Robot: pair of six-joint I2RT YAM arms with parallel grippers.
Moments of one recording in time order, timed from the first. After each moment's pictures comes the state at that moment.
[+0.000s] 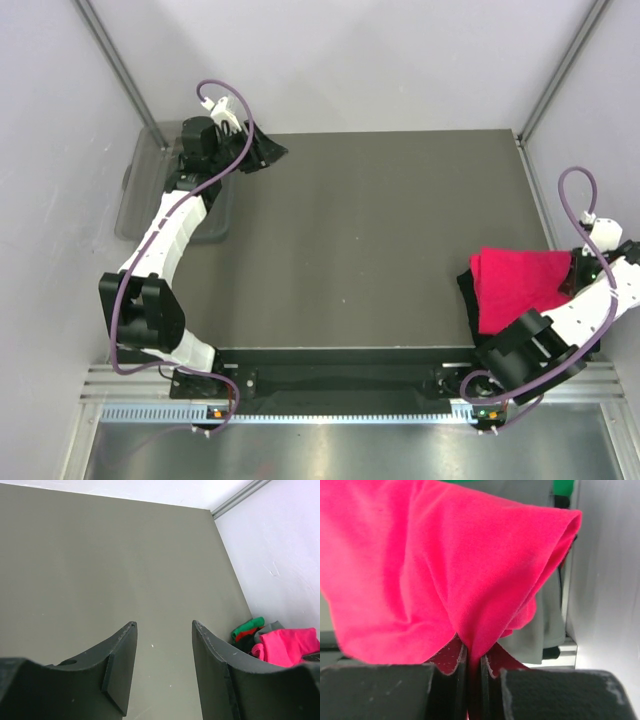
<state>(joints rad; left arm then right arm) -0.13 1.54 1.39 -0.11 0.54 -0.55 -1.02 1.16 1.16 -1.24 -0.46 -0.90</state>
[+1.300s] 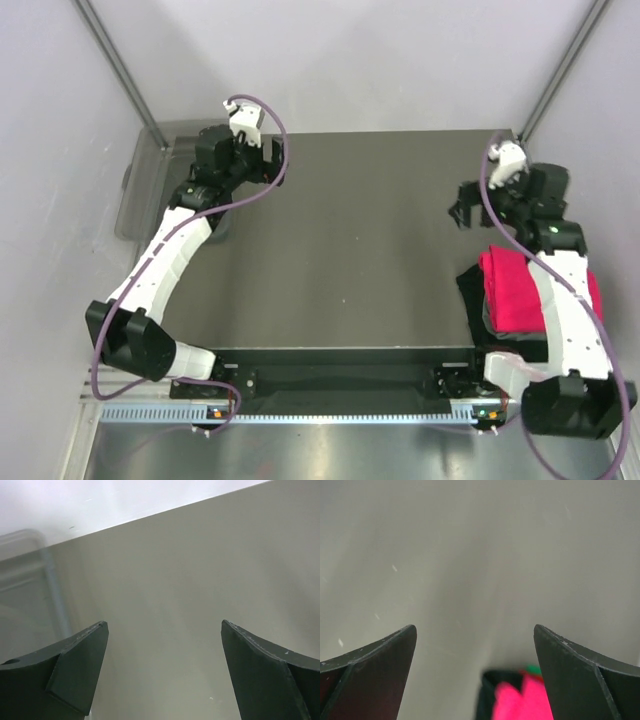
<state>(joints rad) -0.29 1.39 1.37 -0.28 0.11 -0.02 -0.15 1.03 1.10 -0.65 -0.45 -0.25</state>
